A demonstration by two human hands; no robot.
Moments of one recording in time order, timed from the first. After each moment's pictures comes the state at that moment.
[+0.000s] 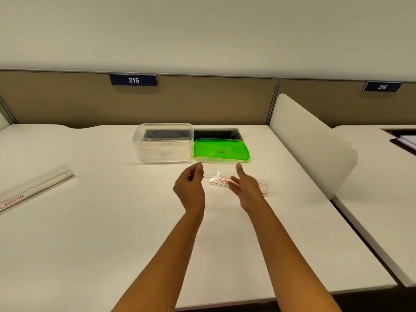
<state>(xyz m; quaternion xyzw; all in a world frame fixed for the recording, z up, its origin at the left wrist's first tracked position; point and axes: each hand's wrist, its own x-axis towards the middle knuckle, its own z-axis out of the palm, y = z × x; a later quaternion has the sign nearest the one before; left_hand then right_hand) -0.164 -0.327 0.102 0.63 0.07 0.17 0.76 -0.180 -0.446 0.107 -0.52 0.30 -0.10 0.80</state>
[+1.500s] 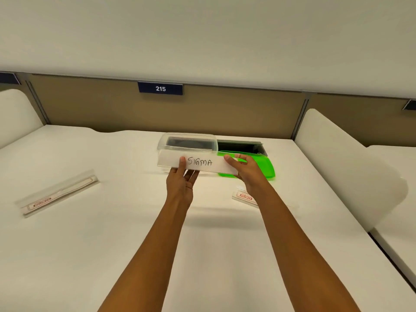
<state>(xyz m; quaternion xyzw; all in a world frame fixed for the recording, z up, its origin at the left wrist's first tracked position) -0.086 -0.245 0.132 0.31 0.07 -0.02 0.95 -0.094 -0.408 0.153 -0.69 0.17 -0.08 0.70</state>
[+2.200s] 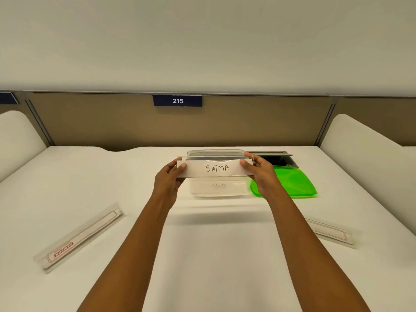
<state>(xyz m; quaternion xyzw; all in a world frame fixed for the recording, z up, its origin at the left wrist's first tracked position) 0.061 -0.102 0.141 0.51 0.02 -0.06 0.86 0.025 -0.337 0.149 -0.61 0.12 -0.15 0.77</state>
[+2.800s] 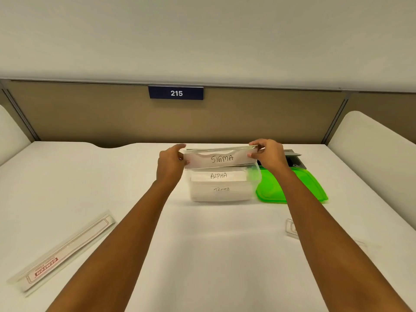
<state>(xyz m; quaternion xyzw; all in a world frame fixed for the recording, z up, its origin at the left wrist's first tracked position) 0.130 -0.117 0.158 0.88 -0.05 0.08 0.46 0.096 -0.367 0.176 -0.91 0.15 -0.18 0.34</state>
